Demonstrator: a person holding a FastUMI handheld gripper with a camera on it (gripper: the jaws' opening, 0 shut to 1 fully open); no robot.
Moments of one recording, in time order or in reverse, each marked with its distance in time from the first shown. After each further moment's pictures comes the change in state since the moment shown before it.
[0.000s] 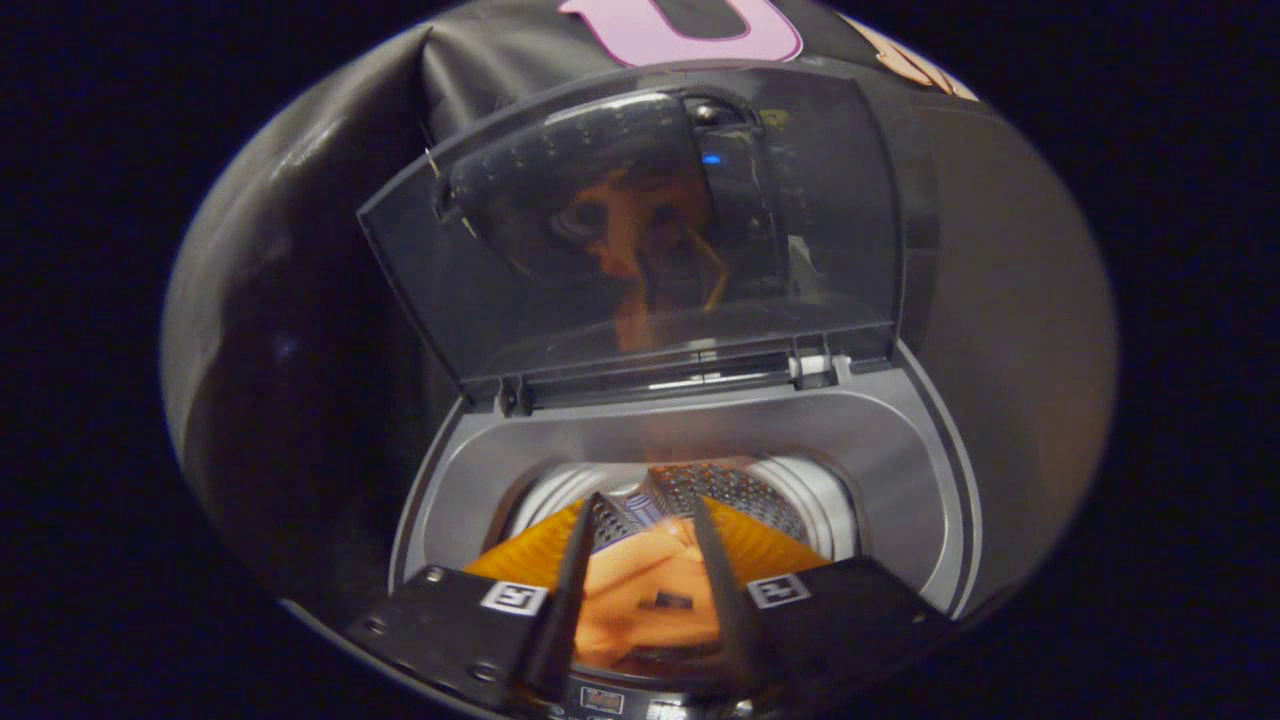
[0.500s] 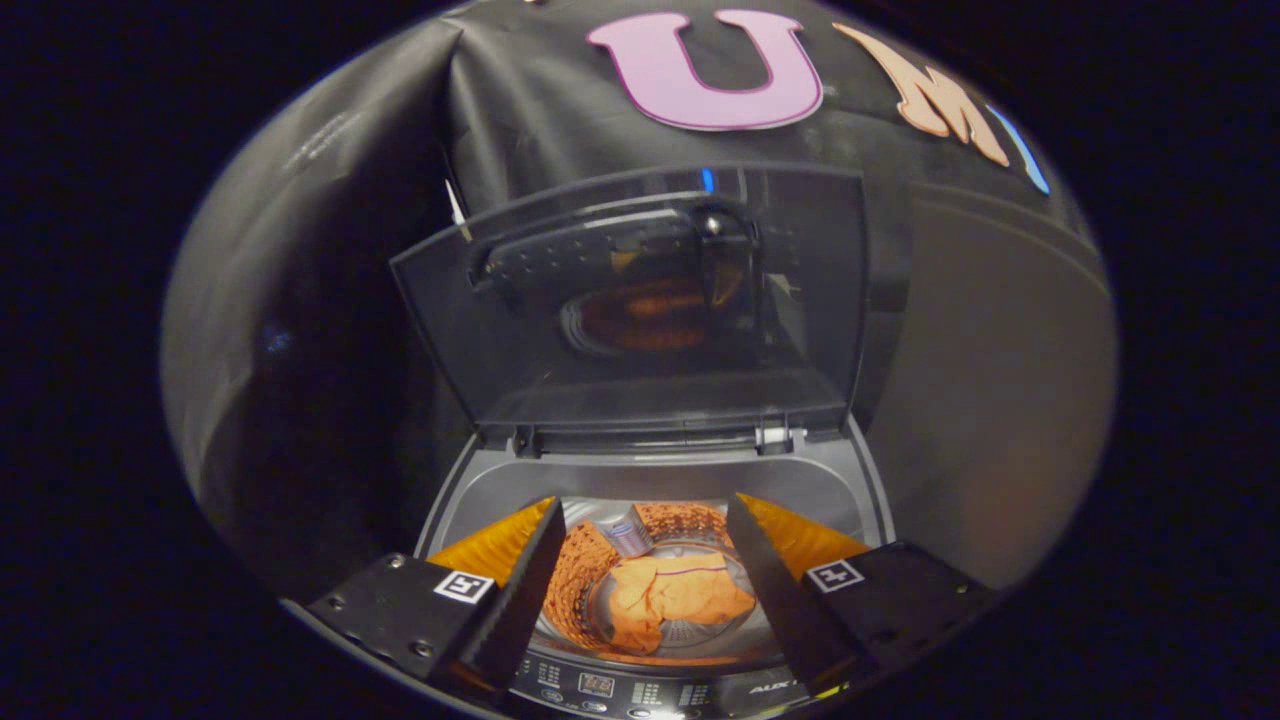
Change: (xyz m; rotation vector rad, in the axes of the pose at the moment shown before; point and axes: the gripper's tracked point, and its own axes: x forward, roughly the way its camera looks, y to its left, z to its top) arm -0.047 0.005 0.058 -0.089 -0.116 -0.038
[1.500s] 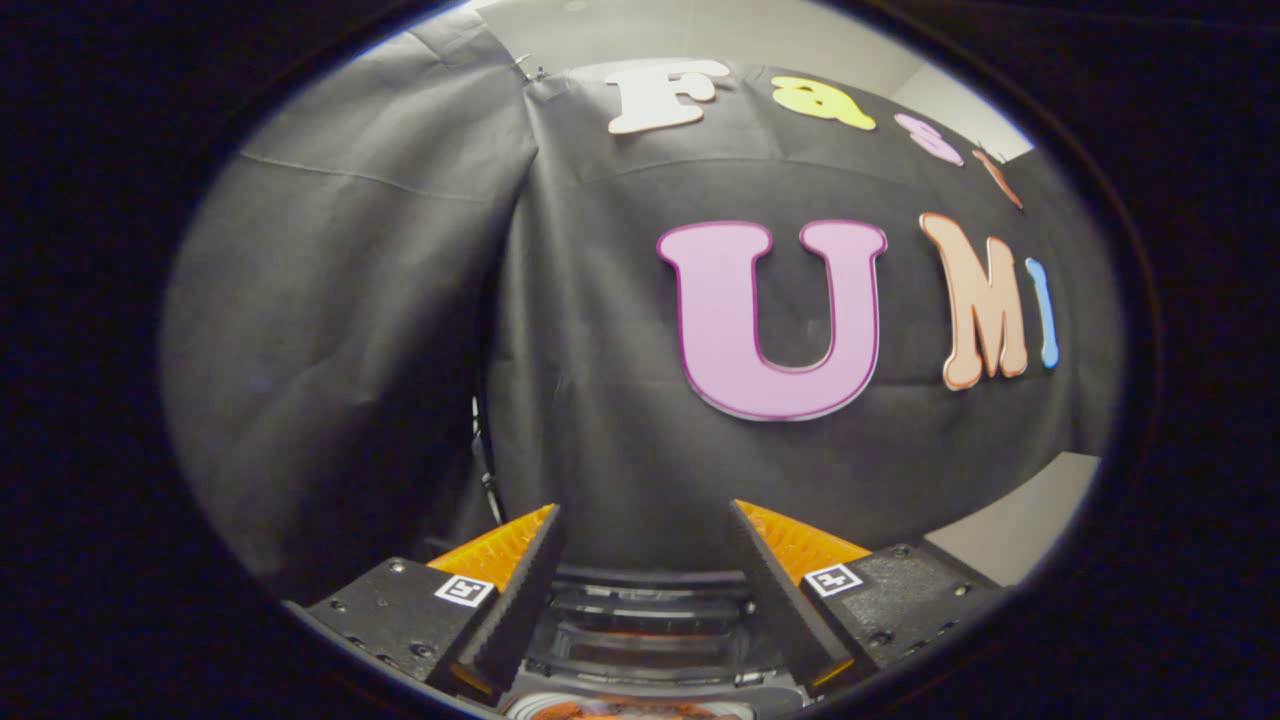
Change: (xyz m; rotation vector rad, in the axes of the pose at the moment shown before) arm -0.004 0.045 0.241 -0.169 -0.630 -0.098
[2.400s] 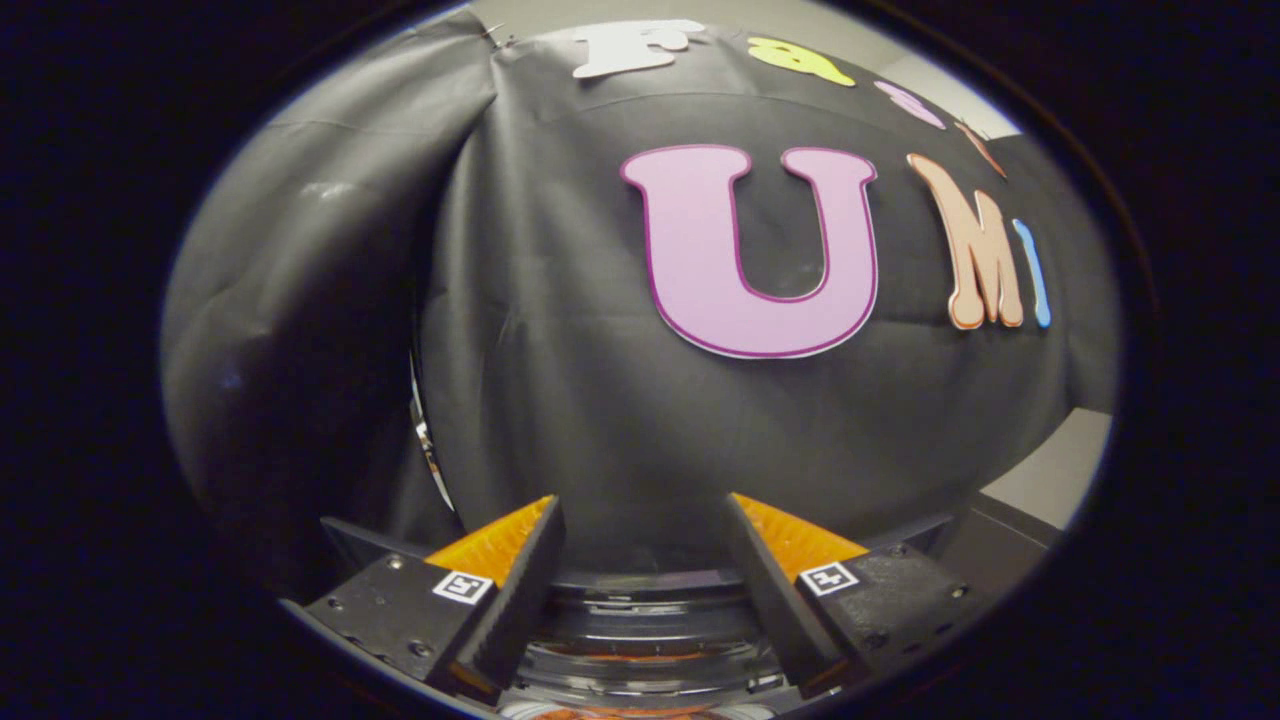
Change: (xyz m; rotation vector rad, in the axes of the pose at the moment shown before) arm 0.044 -0.011 -0.072 0.047 0.116 -0.059
